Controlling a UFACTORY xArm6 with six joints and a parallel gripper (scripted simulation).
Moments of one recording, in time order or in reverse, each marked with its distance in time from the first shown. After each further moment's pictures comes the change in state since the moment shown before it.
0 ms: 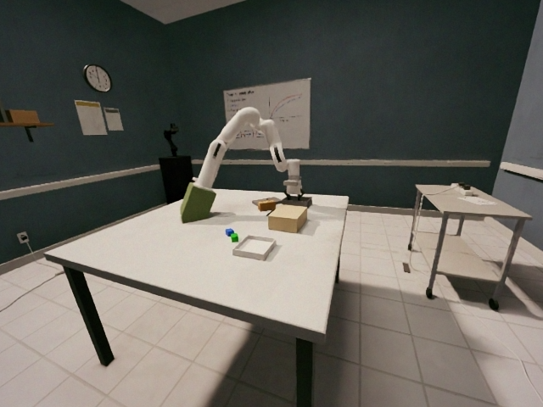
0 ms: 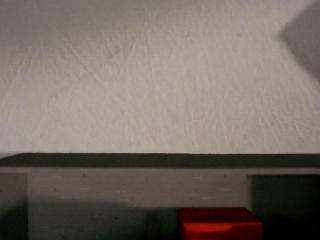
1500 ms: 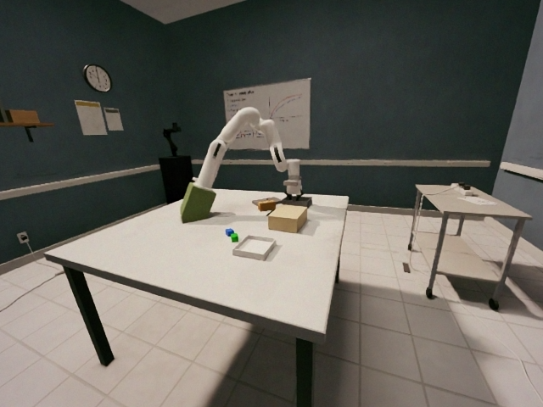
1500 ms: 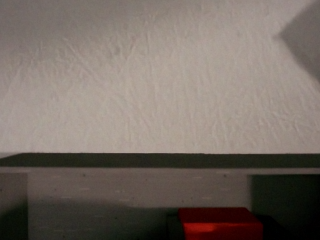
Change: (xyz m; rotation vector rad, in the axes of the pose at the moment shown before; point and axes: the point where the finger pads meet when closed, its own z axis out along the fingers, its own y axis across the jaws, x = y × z) arm 0.000 0.000 0.000 0.000 0.000 0.000
